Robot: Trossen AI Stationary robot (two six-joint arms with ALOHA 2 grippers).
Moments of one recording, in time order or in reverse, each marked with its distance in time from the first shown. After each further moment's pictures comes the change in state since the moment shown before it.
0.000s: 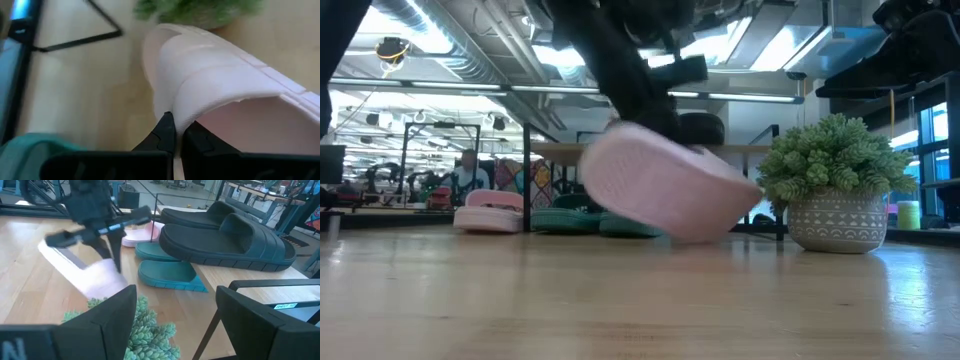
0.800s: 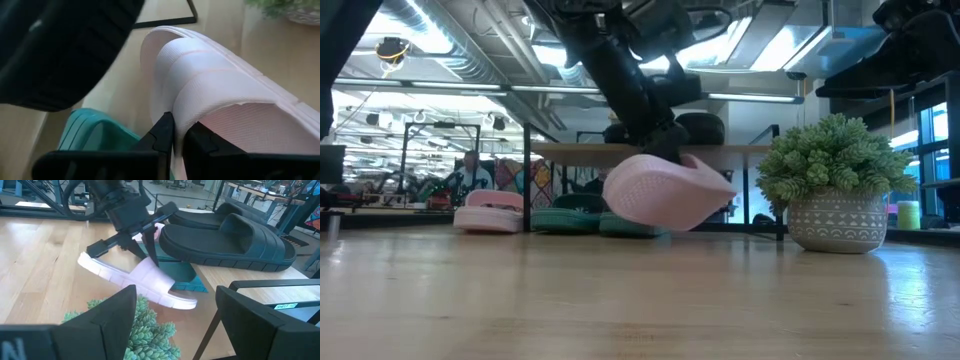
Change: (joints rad) left arm 0.084 0.020 -0.003 0.070 -0.153 -0.035; right arm 0.000 0.000 0.000 0.002 0.000 0.004
